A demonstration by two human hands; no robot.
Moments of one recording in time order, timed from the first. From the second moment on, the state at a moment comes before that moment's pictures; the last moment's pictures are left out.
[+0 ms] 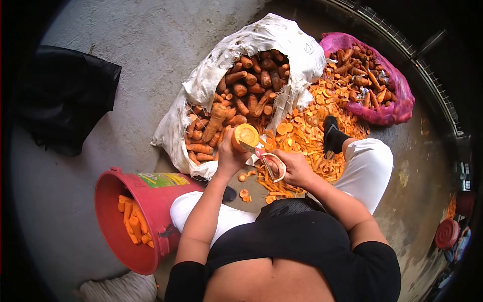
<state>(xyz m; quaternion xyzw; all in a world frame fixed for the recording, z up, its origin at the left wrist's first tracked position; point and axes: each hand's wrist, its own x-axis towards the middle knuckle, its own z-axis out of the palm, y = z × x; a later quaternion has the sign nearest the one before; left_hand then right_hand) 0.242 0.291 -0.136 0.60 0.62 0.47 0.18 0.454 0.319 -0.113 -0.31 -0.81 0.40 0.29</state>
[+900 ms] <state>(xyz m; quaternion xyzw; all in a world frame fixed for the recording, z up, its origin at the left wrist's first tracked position) 0.233 0.274 -0.116 0.52 0.54 0.42 0.51 0.492 0.347 -0.116 -0.35 -0.75 0.48 0.29</state>
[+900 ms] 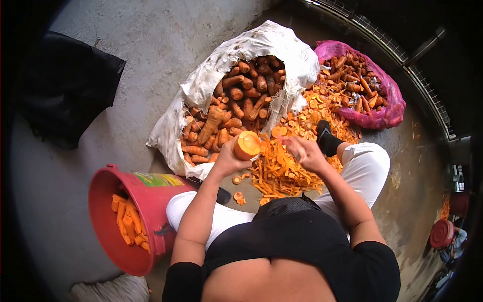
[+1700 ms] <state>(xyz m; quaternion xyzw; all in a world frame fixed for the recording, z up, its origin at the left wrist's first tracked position) 0.234 0.257 -0.100 0.53 0.51 0.41 0.54 0.490 0.380 -0.141 -0.45 -0.71 0.46 0.30</state>
